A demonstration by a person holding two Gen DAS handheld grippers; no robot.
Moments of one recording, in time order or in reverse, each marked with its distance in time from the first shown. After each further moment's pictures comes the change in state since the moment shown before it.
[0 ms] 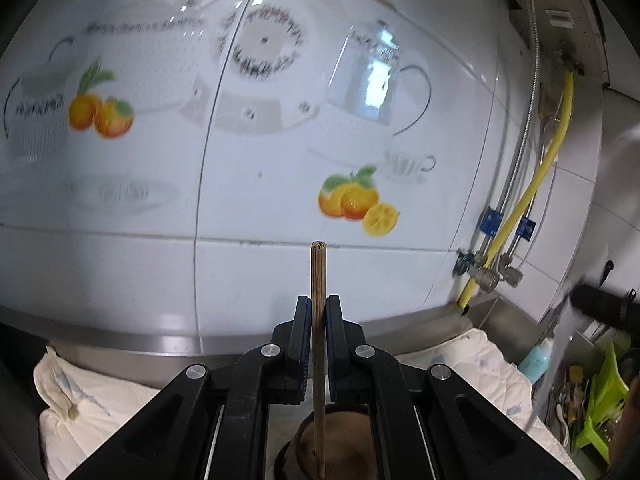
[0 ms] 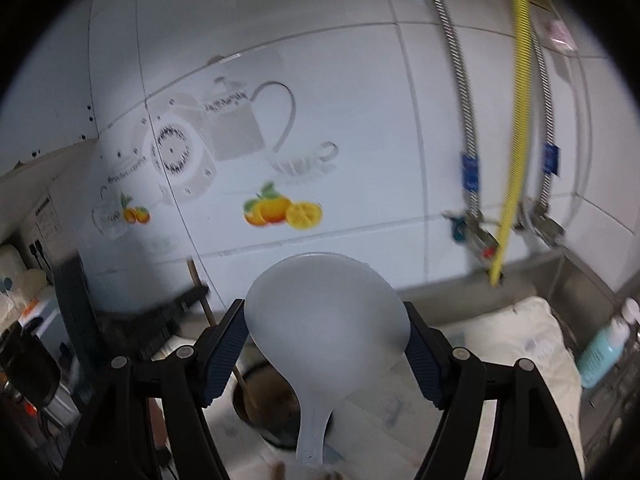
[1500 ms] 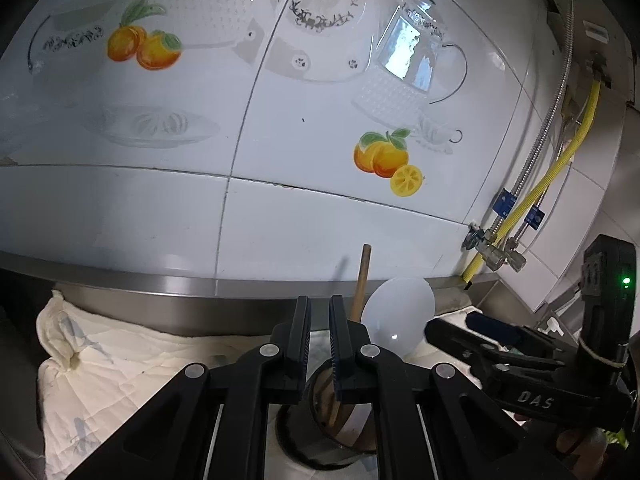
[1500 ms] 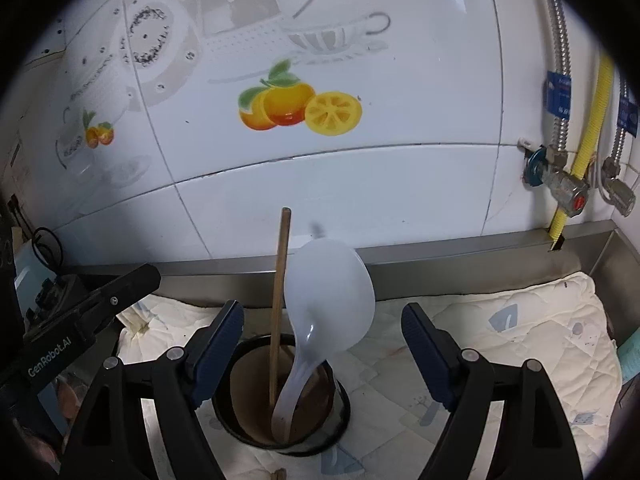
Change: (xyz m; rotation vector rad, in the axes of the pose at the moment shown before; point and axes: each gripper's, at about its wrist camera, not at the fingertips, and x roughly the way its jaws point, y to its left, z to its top) left arm -0.011 0.018 -0.011 -0.102 0.147 0.008; right arm 0.086 0.021 -0.033 -0.055 0.225 -0.007
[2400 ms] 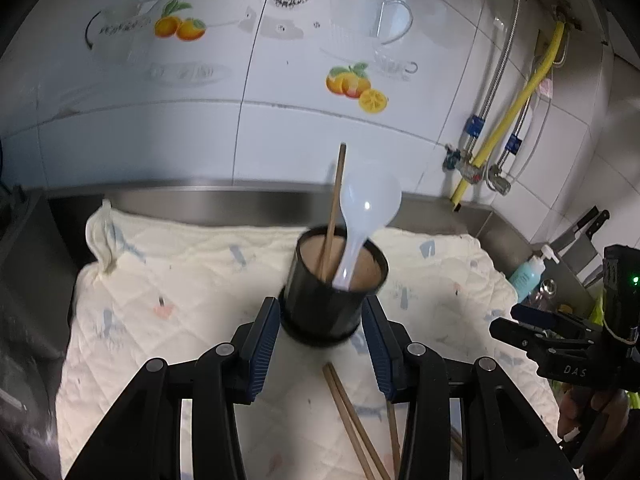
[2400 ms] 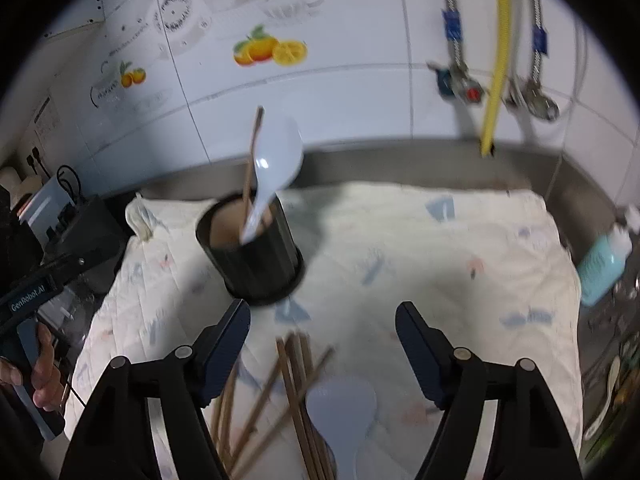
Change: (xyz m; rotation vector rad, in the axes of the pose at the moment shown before) left arm -0.094 -0.036 -0.106 0.052 0.128 0.072; right arm -0.087 -0.058 -0.109 -0.003 0.147 -0.012
